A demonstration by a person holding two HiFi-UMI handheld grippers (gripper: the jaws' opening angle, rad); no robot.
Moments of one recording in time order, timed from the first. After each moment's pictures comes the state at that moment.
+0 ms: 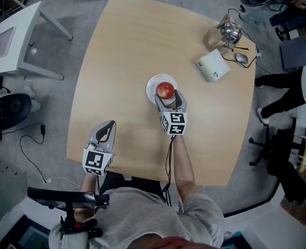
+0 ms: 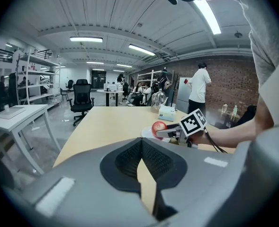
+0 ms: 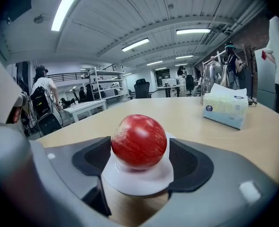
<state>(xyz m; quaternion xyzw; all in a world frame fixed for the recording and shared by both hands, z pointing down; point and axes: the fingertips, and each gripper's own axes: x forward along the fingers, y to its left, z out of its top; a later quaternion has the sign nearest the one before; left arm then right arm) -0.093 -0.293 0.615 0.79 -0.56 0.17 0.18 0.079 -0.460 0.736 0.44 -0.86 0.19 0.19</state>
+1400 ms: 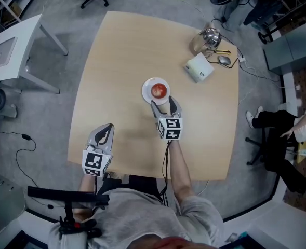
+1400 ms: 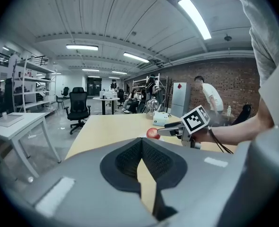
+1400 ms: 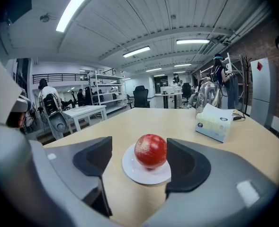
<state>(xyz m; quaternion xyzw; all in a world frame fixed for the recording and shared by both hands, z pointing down) -0.092 -0.258 0.584 0.81 -0.55 0.15 0.13 0.086 -0.417 0.674 0.46 -0.86 0.15 0.16</state>
